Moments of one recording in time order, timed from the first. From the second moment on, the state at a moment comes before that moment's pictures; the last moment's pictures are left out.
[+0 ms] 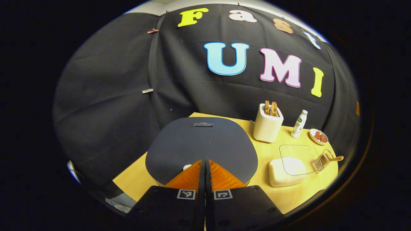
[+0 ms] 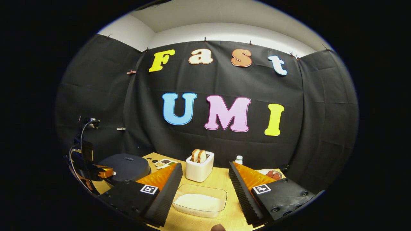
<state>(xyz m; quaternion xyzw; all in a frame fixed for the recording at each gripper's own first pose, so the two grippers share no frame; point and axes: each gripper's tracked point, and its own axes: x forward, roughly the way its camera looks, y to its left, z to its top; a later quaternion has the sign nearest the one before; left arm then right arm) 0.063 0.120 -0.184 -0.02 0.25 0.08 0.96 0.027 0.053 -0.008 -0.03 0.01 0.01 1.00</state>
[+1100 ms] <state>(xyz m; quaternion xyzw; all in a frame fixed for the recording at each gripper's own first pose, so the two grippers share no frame) 0.055 0.111 -0.056 0.06 0.05 0.09 0.99 0.023 0.023 -0.019 -0.01 0.02 -0.01 1.00</state>
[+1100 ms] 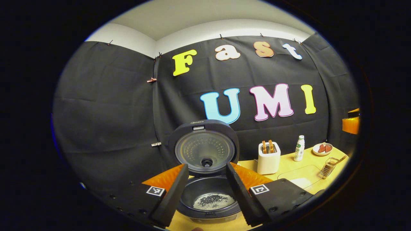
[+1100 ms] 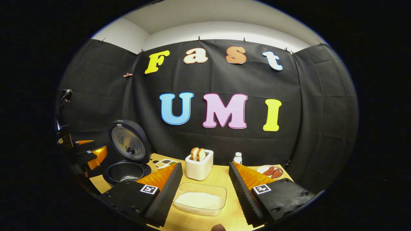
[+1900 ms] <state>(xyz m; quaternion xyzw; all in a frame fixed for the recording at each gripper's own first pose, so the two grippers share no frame) 0.038 0.065 -0.061 0.04 0.08 0.09 0.99 0.039 -0.140 -0.177 0.00 0.19 -0.10 0.98</state>
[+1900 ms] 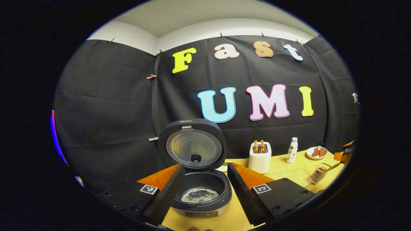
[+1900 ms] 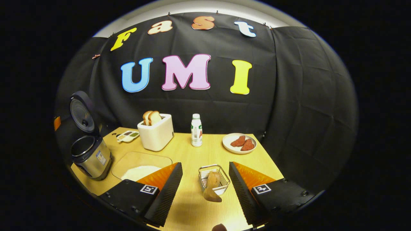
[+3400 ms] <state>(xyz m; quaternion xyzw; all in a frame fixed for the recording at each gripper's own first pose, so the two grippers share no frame) 0.022 0.050 -0.064 0.07 0.09 0.08 0.99 0.064 -0.151 -0.262 0.04 0.21 -0.11 0.97</state>
